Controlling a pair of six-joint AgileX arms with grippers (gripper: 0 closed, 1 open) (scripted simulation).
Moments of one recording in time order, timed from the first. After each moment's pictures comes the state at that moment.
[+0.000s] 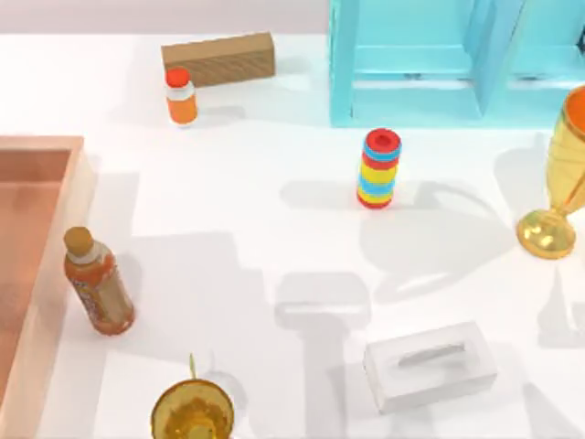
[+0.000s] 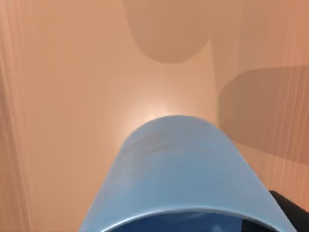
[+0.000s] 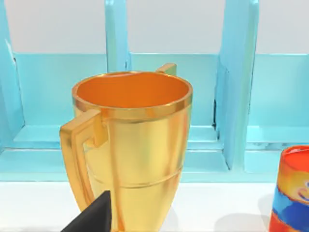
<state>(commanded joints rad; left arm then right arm) 0.20 1.78 1.39 -1.18 -0.01 0.22 0.00 0.00 0.00 0.00 0.00 0.00</state>
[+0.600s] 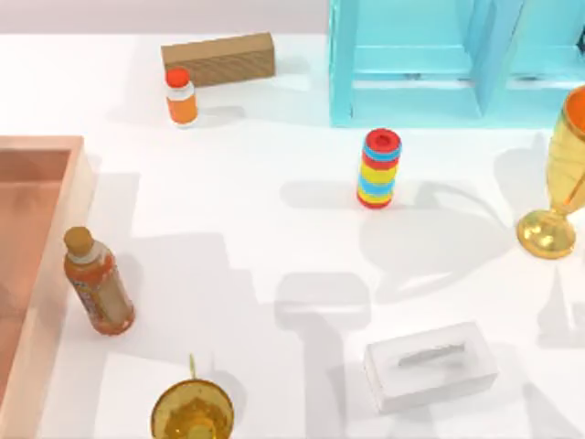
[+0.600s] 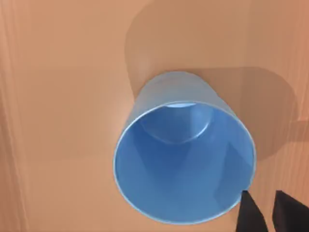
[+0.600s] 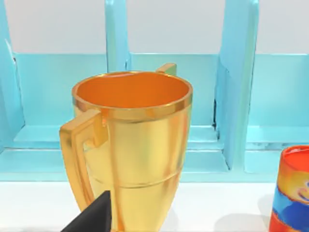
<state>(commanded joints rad) 0.21 1.79 1.36 -1.15 -0.01 0.23 0.00 0.00 0.00 0.00 0.00 0.00</state>
